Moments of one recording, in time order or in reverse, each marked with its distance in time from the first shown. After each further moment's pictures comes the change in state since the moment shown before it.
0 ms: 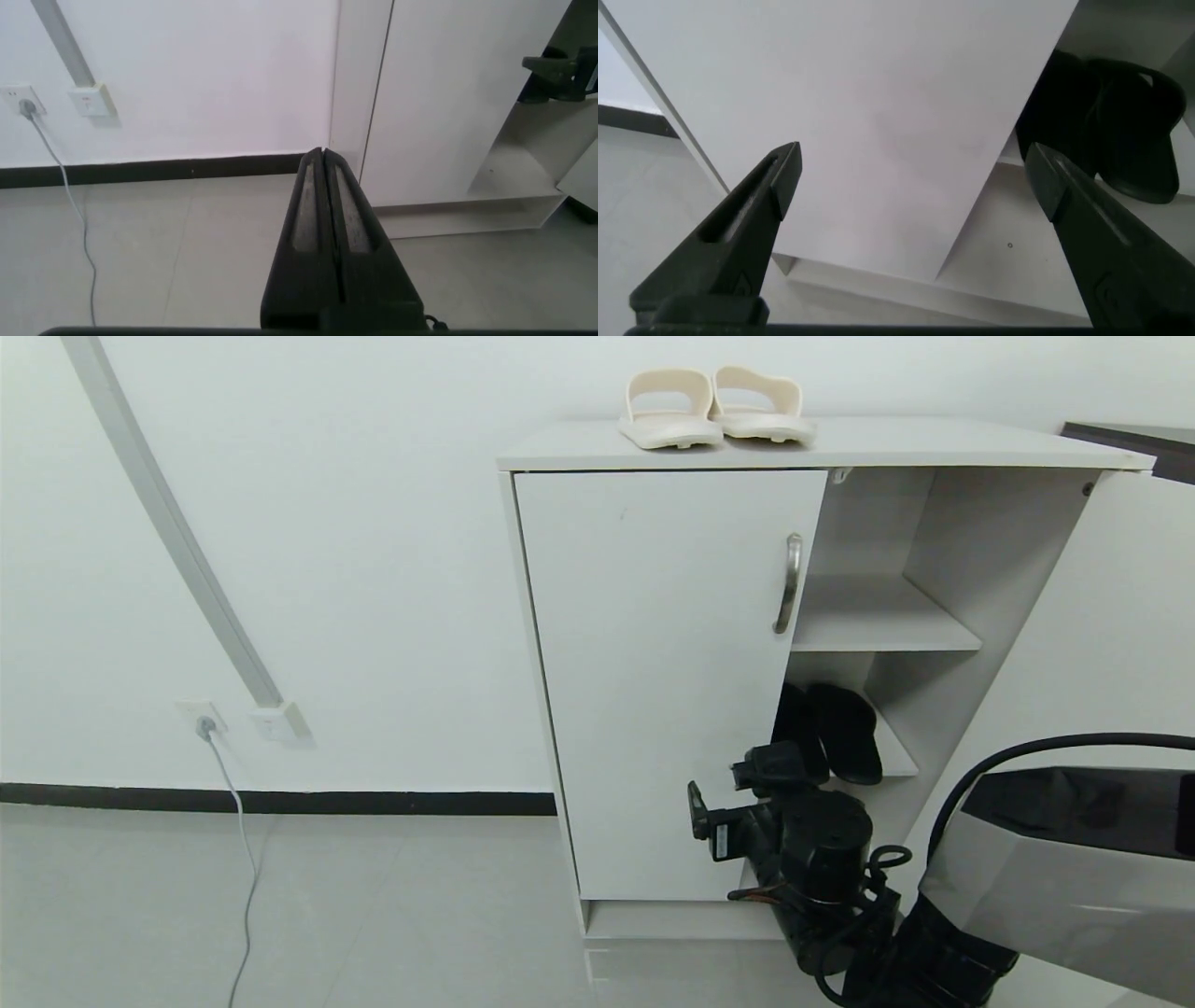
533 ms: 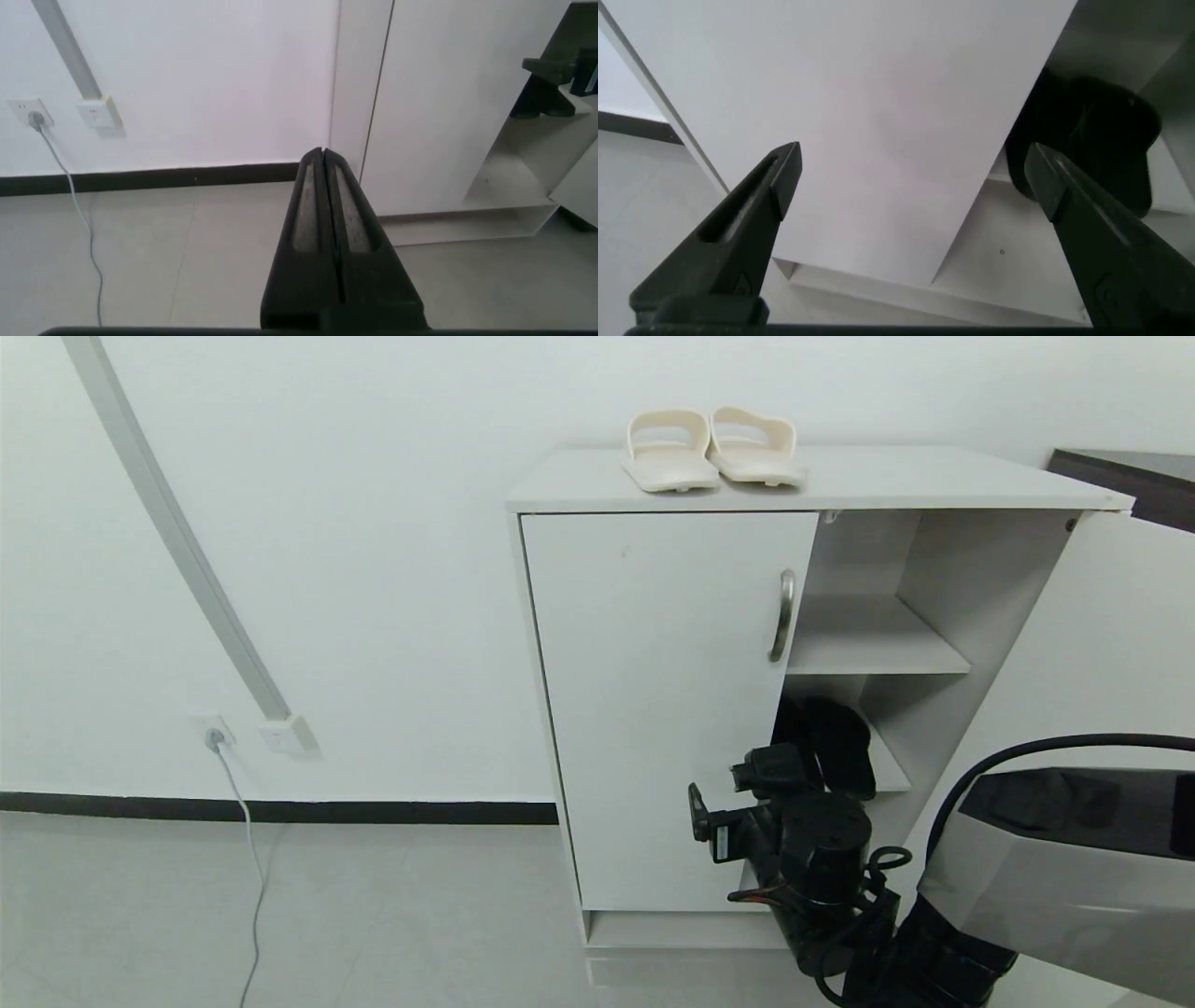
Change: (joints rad) left arm 0.001 0.000 0.000 0.000 0.000 0.000; right arm 0.000 0.002 0.003 0.000 -0.001 -0.002
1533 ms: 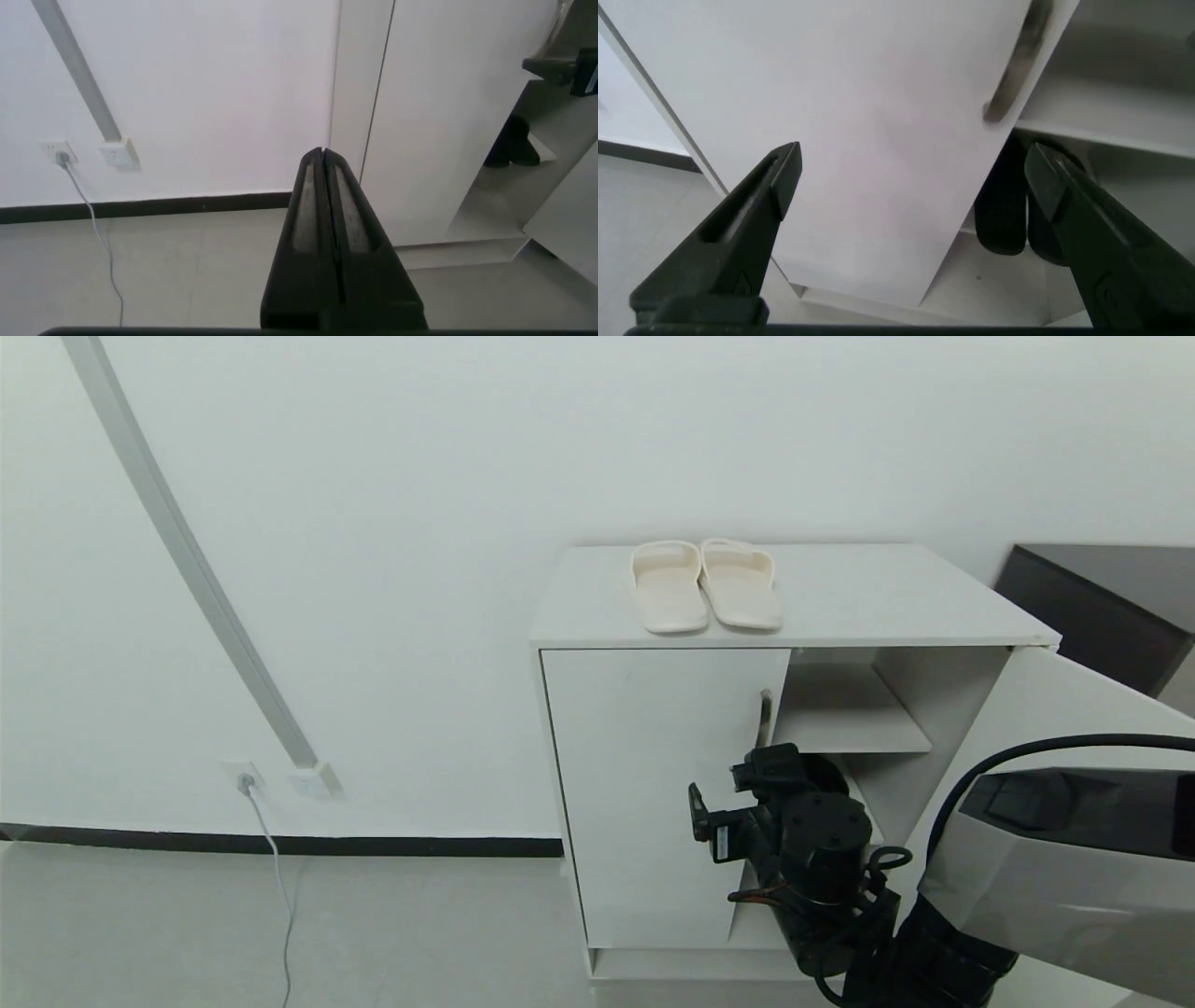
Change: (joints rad) left arm -0.001 0.000 0.000 0.000 0.000 0.000; right arm -0.001 0.001 0.001 0.001 0.000 0.000
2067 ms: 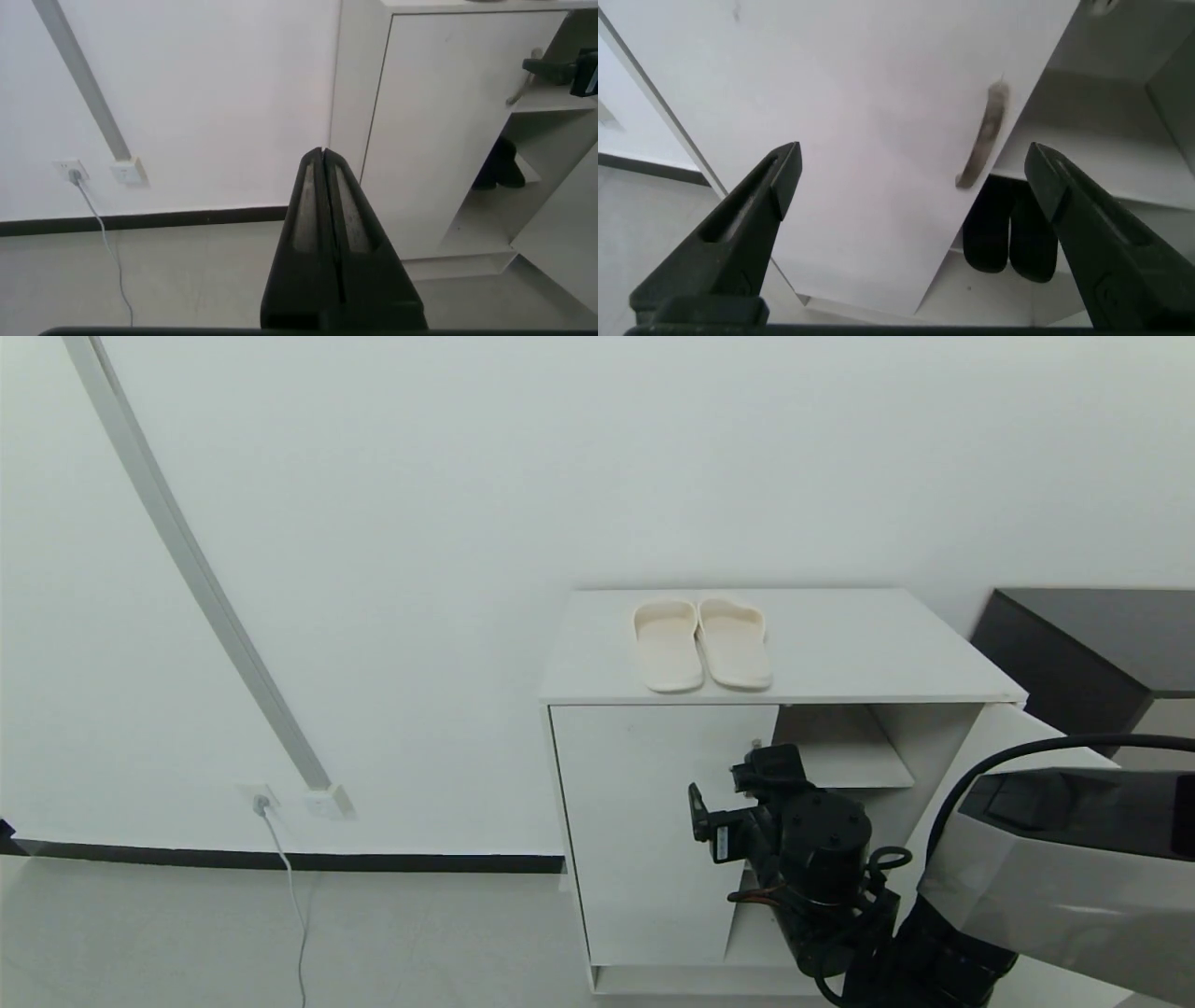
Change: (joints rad) left arm 0.001 0.000 0.000 0.000 0.000 0.000; right arm 0.001 0.001 -0.001 -0.001 -0.001 0.000
